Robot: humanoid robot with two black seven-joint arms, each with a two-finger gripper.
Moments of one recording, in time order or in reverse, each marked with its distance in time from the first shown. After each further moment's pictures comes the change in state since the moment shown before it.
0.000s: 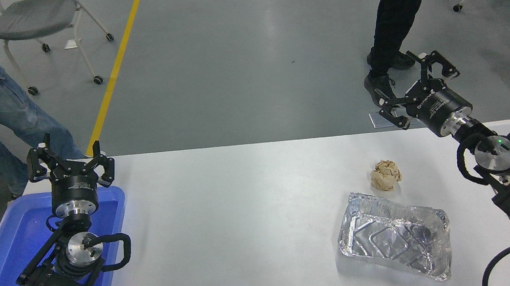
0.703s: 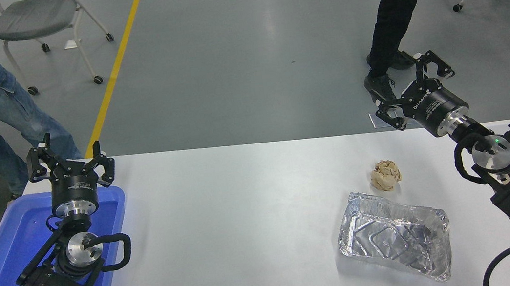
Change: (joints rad) left arm 0.000 0.001 0.001 0.000 0.000 0.000 0.000; right arm 0.052 -0.028 -0.128 0.033 -0.026 -0.002 -0.004
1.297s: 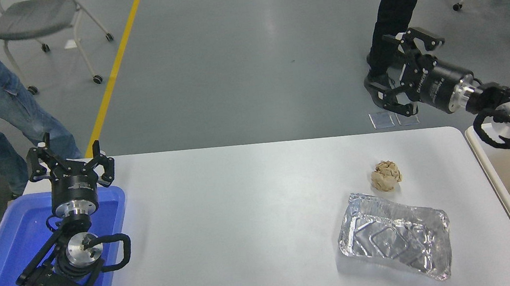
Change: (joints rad) left arm 0.000 0.000 0.000 0.000 0.000 0.000 0.001; right arm 0.276 -0.340 -0.493 0.287 -0.101 0.002 -0.015
